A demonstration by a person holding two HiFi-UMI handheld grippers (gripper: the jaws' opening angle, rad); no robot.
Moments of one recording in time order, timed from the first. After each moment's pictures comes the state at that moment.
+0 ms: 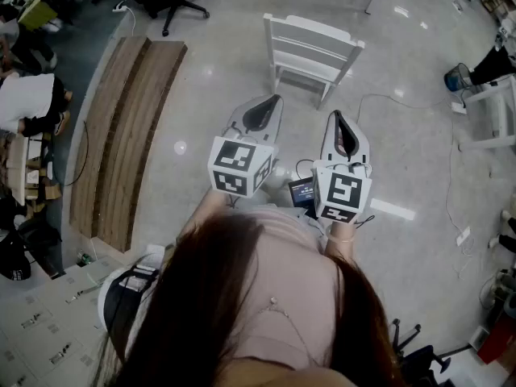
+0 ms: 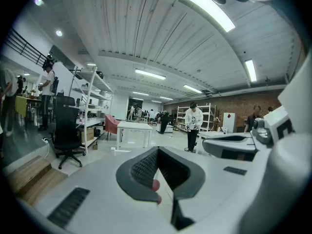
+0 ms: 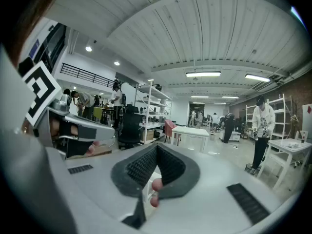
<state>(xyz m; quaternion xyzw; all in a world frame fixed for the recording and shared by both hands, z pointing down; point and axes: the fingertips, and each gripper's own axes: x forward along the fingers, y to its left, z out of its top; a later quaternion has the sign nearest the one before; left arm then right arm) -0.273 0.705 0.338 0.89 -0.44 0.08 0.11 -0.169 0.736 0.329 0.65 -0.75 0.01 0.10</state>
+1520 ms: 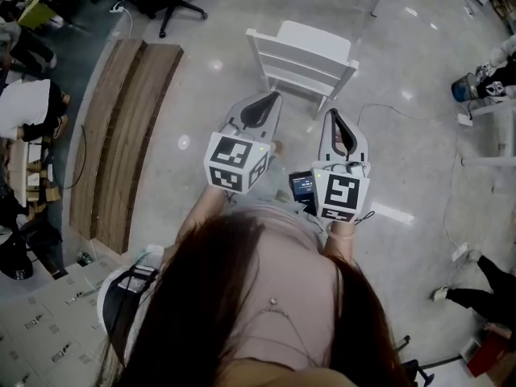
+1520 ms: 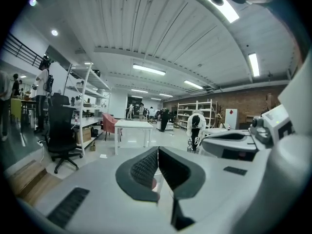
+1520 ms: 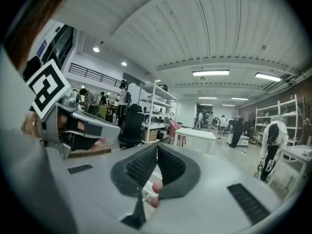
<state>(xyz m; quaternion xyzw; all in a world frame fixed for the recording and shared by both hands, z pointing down) -0.202 0.581 0.361 0.89 -0.44 0.09 0.10 -0.106 0.612 0.351 0.62 -0.78 -0.01 0.11</state>
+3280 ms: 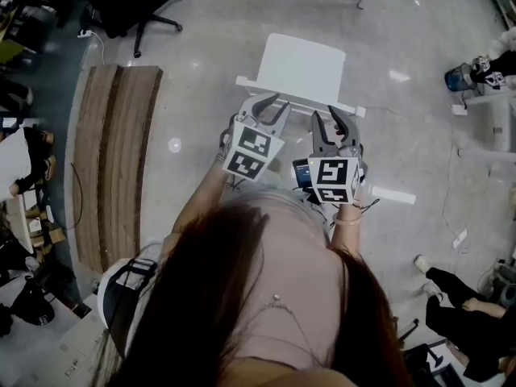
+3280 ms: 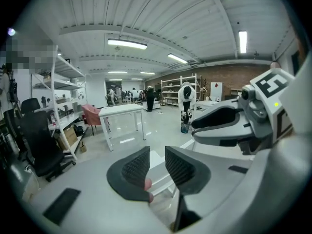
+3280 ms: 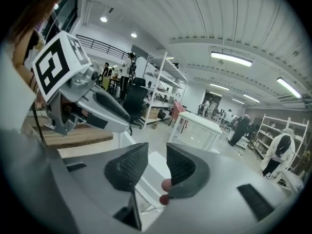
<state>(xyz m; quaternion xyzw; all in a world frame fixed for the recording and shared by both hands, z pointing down) -0.186 0.365 0.459 0.91 -0.33 0.25 0.06 -0.116 0.396 0.443 0.58 -0.76 0.01 0.28</state>
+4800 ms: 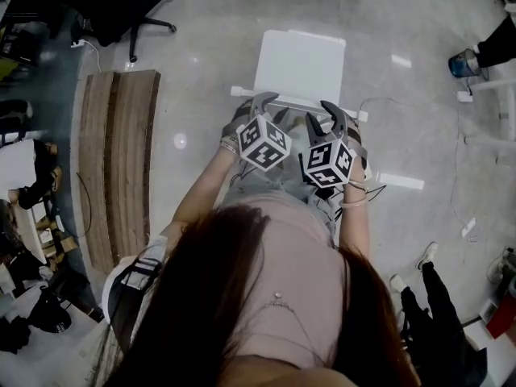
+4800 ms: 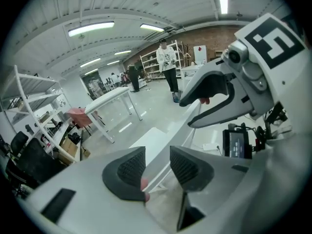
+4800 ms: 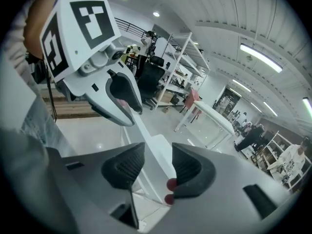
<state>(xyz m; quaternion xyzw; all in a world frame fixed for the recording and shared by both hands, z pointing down) -0.165 0.333 0.550 0.87 -0.24 0.43 -0.02 -0.107 0.357 0.533 0.49 -0.76 0.00 0.42</state>
